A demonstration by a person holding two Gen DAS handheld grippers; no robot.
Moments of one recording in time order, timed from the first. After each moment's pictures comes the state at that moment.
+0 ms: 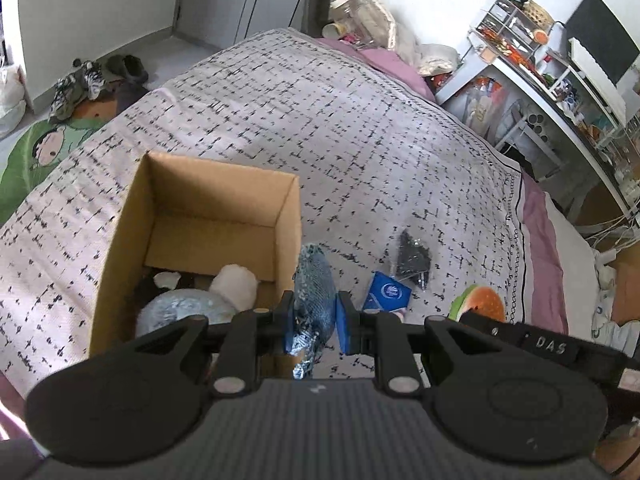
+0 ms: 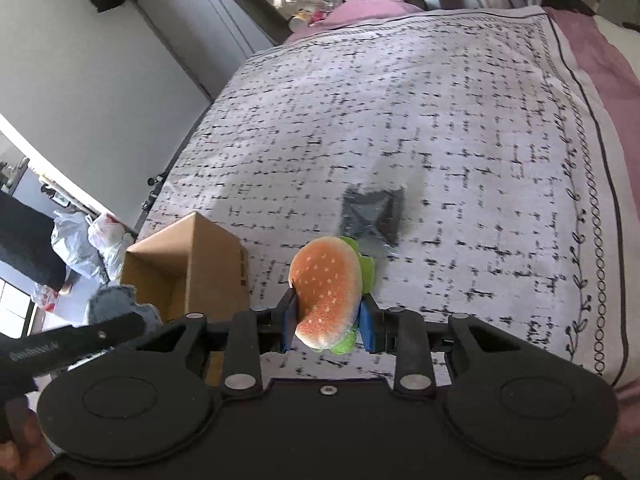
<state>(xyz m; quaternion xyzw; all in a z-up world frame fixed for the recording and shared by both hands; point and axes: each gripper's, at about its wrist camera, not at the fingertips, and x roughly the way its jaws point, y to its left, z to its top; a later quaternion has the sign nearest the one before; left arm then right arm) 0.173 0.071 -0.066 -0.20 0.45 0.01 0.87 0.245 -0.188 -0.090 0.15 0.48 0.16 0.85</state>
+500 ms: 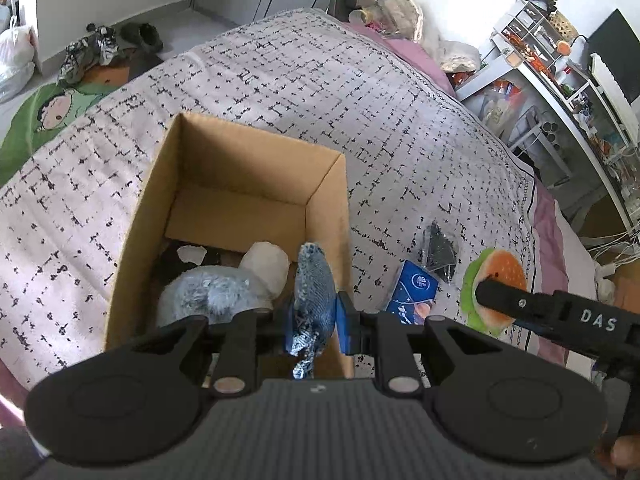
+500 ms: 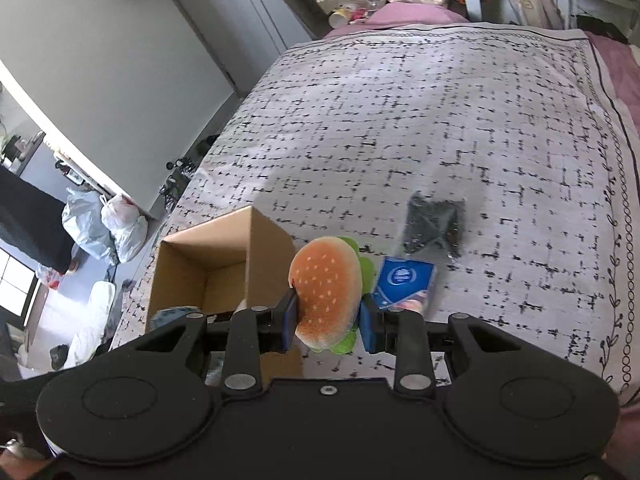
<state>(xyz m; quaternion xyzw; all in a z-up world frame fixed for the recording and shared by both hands) 0.168 0.103 -0.096 -0.24 0.47 0.02 0.85 0.245 -0.136 -0.068 0.12 0.48 0.19 0.85</state>
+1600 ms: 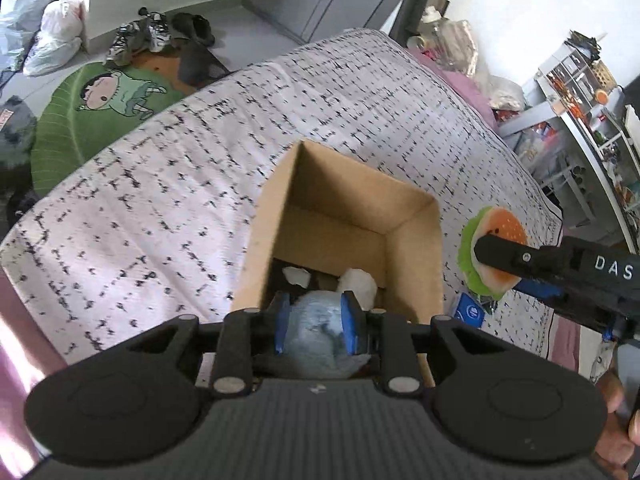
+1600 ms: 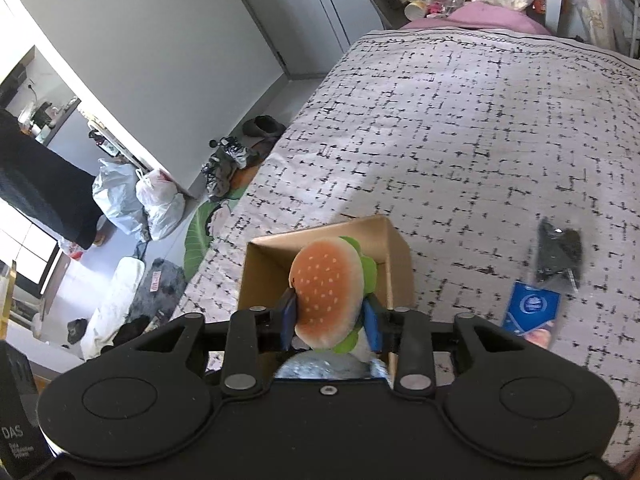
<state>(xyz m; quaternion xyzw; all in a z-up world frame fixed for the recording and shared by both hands) 0.143 0.190 -0.092 -0.28 0.47 0.07 0.84 0.258 -0.026 -0.048 0.10 0.48 0.24 0.83</state>
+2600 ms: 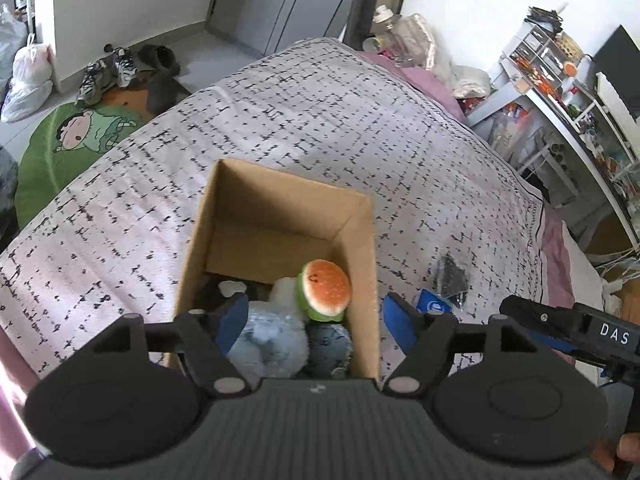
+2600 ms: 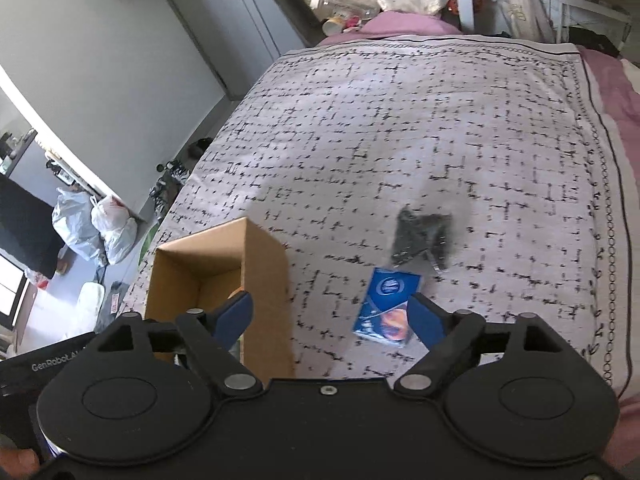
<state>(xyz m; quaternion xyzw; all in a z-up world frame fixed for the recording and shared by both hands) 0.161 0.126 -0.066 -0.23 0.45 0.04 0.86 0.246 -0.143 -0.055 0.11 0.48 0.17 0.85</state>
